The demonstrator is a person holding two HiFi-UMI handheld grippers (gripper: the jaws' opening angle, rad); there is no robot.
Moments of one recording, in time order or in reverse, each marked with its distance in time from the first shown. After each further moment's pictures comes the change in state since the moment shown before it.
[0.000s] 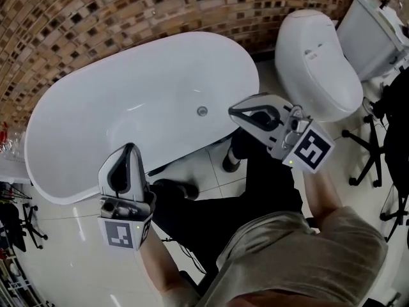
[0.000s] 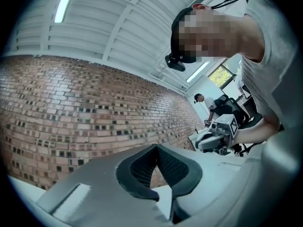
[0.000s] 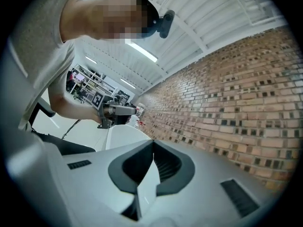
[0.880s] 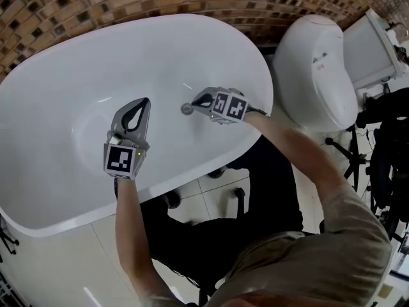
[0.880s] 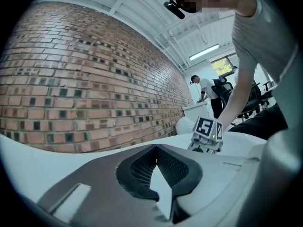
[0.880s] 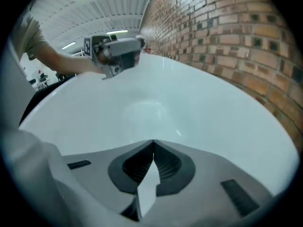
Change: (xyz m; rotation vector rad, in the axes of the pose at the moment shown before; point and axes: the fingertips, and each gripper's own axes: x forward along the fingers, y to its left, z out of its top) left arm 0.100 0.056 -0.347 -0.132 0.307 -0.170; right arm 0.158 0.050 -0.434 0.355 0.773 0.381
